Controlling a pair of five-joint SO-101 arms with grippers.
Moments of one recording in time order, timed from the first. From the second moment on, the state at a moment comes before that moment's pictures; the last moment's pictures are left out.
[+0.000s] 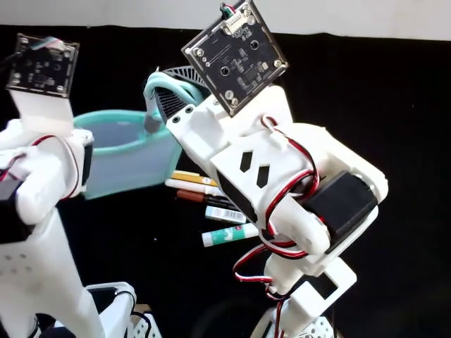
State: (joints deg) left arm -13.1 -35.5 -14.6 101.3 -10.2; right arm -41.3 6.3 -86.1 100.4 12.2
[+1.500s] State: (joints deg) left arm -16.1 -35.1 8.1 73.5 -8.0; right arm -17.7 6.5 -52.4 96.6 9.5
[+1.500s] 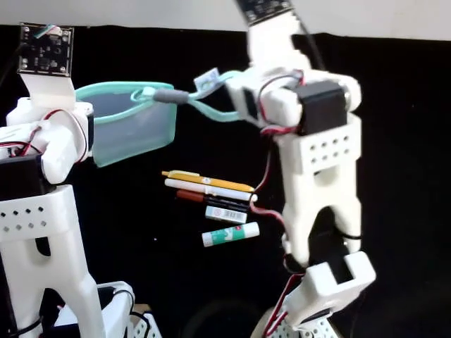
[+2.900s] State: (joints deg) left arm -16.1 -35.1 8.1 73.5 -8.0; right arm -23.0 6.6 2.3 91.0 38.5
